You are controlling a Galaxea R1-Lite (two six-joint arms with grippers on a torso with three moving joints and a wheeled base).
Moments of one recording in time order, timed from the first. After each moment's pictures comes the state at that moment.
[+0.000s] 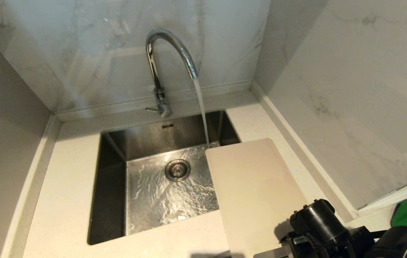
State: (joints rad) left arm 0.00 0.00 0.00 0.01 0.00 0.00; right arm 0.48 1.67 -0.48 -0.07 -0.10 -1.29
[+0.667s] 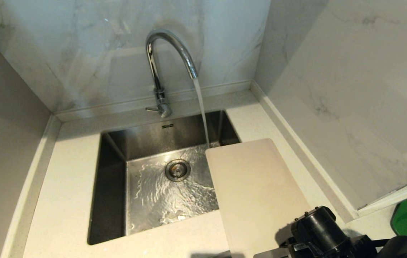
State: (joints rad) left arm 0.00 0.00 0.00 0.01 0.00 0.00; right arm 0.50 1.67 -0.42 -0.14 -0.11 -1.30
